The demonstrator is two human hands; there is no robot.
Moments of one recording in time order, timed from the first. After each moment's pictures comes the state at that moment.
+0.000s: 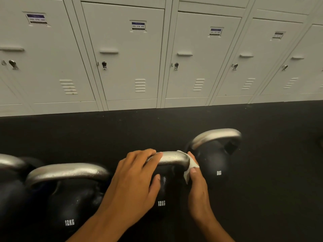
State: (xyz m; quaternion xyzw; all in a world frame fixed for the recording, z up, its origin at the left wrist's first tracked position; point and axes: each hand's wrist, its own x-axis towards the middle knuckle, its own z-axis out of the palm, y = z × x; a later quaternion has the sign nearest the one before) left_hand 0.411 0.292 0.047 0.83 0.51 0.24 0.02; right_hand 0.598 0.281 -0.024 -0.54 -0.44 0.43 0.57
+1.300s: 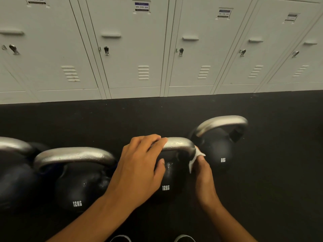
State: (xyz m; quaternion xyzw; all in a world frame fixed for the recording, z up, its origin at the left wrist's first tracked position) left_hand 0.412 0.290 0.046 0.81 0.52 0.25 0.05; right_hand 0.608 0.280 -0.042 -0.54 -0.40 0.49 0.56
